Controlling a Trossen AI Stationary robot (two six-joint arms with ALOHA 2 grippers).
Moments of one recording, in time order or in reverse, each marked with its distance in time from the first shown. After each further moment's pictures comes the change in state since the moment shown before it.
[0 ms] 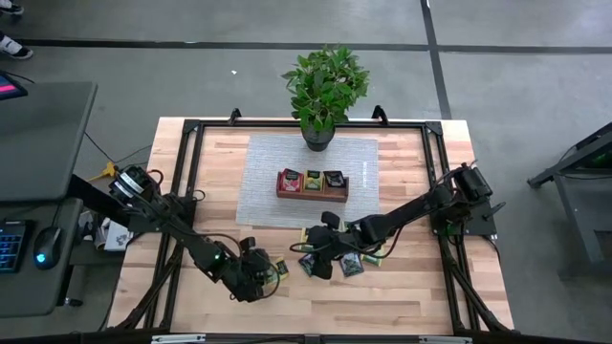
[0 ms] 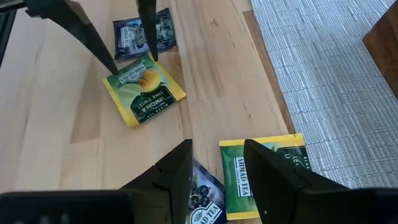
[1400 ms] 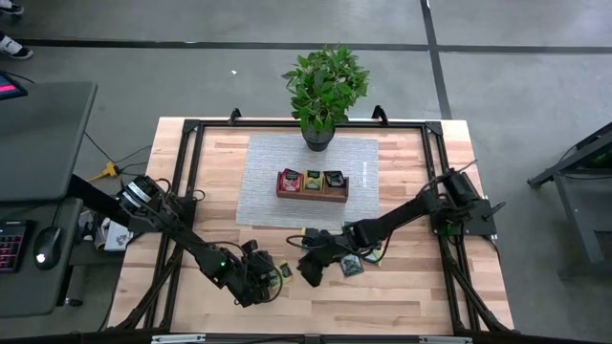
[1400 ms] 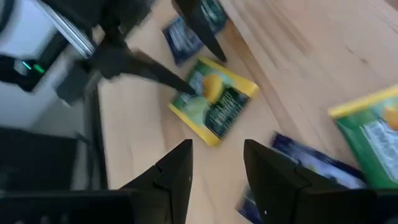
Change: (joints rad) left arm 0.000 0.148 0.006 0.003 -0.031 -0.107; right arm -0.010 0.106 0.000 0.234 -0.260 0.468
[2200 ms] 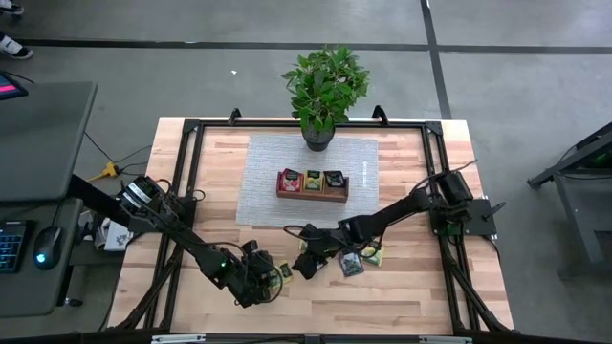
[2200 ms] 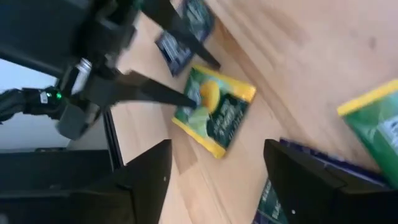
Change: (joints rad) left arm 0.000 0.021 0.001 -0.018 0.014 -0.022; right arm -0.046 0.042 0.007 0.040 -0.105 0.160
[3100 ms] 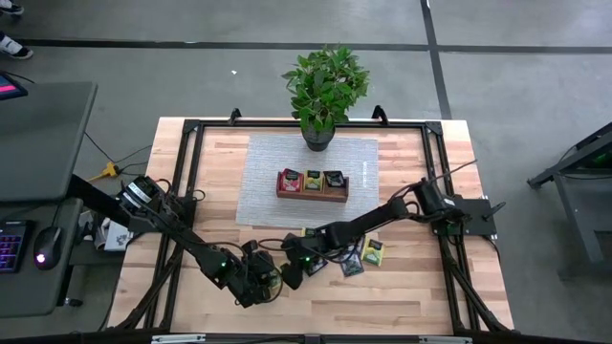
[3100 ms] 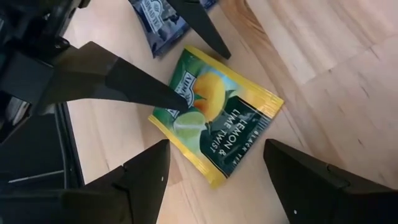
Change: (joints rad) left arm 0.000 0.000 0.001 -0.005 0.005 -0.006; right arm 0.001 0.246 0.347 -0.306 -0.057 -0.163
